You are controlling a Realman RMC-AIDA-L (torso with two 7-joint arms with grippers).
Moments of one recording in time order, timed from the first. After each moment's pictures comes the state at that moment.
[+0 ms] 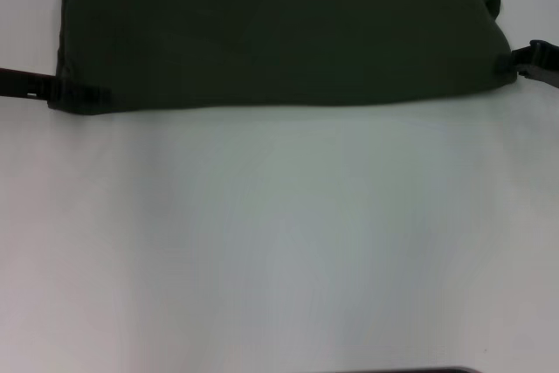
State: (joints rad) left arm -0.66 -2.07 0.62 0.80 2.62 1.22 -2.16; right arm 0.54 1.96 -0.58 -0.54 -2.22 -1.12 2.25
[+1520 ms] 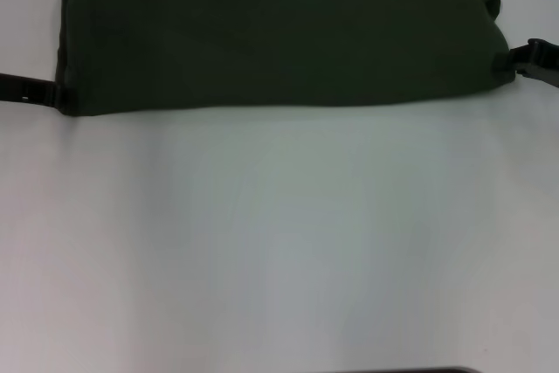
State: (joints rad) left arm -0.66 -2.08 0.64 0.80 2.66 1.15 -2.16; right arm 0.54 1.96 -0.58 -0.54 -2.21 -1.12 2.24
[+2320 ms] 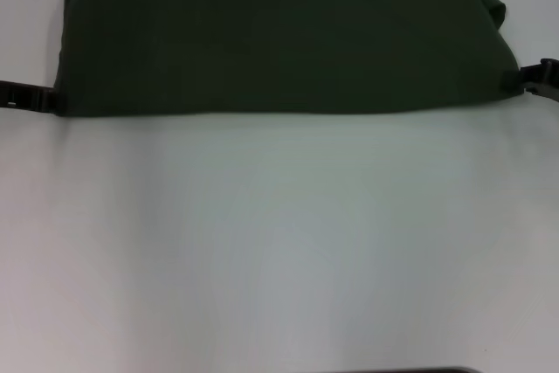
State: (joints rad) left arm -0.62 -2.08 0.63 0.87 2.65 1.22 -2.17; right arm 0.50 1.96 -0.53 -0.54 -2.21 -1.19 2.17
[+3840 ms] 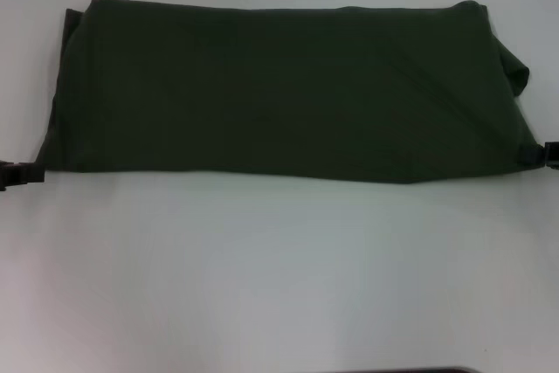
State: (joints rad) left arm -0.48 -2.07 0.37 1.01 2.61 1.68 -2.01; right arm 0.35 1.93 -0.48 -0.60 -2.22 -1.56 2.10
